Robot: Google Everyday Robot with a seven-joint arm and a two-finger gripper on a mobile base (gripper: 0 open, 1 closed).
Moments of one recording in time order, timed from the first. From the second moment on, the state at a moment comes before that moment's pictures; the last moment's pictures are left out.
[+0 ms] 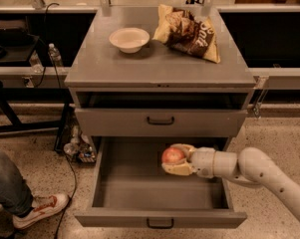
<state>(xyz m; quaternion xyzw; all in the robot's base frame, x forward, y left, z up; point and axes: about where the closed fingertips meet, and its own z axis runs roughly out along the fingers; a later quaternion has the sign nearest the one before) 0.539 -0.084 0.579 -0.40 0.70 0.37 0.46</state>
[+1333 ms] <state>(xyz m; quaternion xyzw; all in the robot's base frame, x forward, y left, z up) 0.571 -0.132 0.740 -0.42 0.66 0.27 0.56</state>
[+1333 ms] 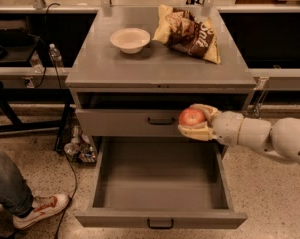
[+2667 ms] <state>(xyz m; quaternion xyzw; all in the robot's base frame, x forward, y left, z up) 0.627 -0.150 0.871 -0.48 0.63 0.15 0.59</state>
